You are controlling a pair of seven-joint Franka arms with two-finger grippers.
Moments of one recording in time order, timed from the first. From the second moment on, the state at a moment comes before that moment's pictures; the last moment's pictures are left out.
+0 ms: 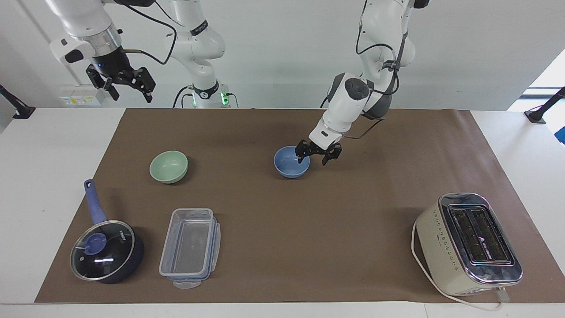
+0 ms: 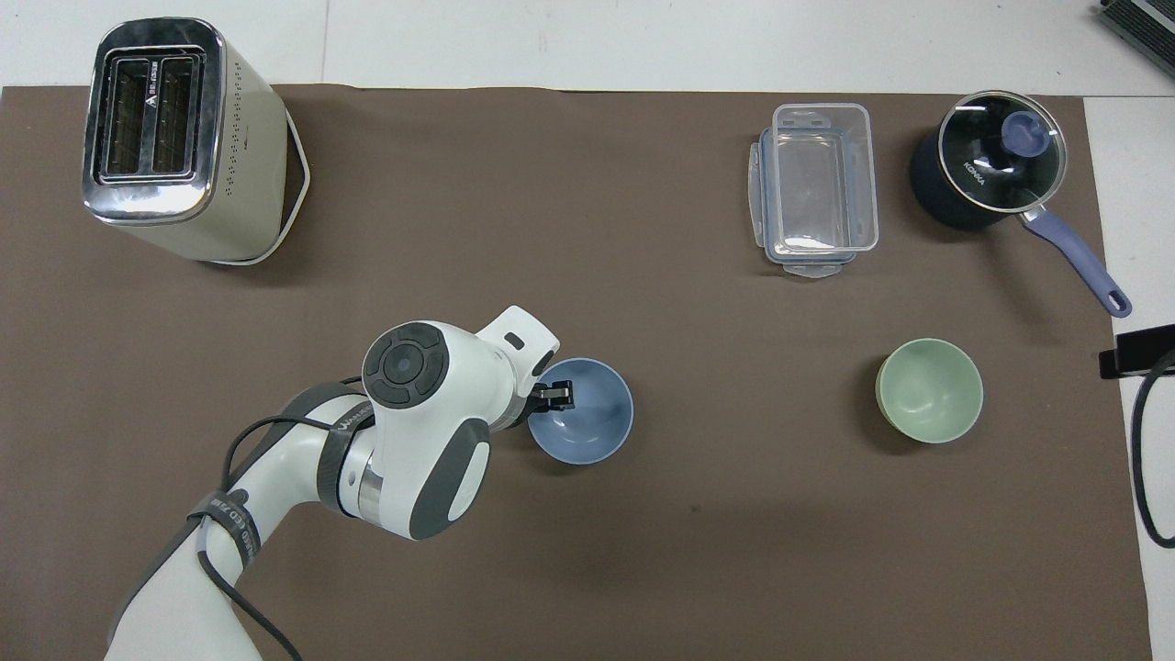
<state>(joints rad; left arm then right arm) -0.56 0.11 -0.02 -2.07 -0.27 2.35 -0.41 -0.02 -0.12 -0.06 -1.66 -0.03 1.52 0.02</state>
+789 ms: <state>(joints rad) -0.21 -0.11 -0.01 -1.82 -0.14 1.87 -0.10 -0.09 0.01 -0.07 -2.04 -0.03 2.01 -0.10</state>
